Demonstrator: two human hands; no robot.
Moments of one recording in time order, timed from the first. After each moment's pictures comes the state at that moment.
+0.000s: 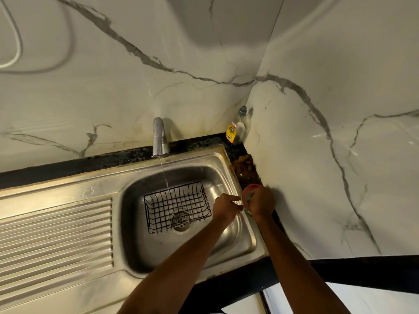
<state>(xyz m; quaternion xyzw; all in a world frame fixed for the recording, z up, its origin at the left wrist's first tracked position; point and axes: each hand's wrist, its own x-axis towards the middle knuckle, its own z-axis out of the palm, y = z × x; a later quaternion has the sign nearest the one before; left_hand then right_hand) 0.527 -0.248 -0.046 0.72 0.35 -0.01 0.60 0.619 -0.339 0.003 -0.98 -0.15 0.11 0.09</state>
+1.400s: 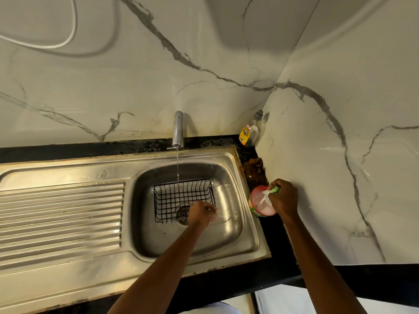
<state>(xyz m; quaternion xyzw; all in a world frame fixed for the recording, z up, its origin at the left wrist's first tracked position) 0.439 -0.207 -0.063 0.65 0.47 0.02 0.59 0.638 -0.365 0.053 -0.95 -0.18 0.09 0.26</state>
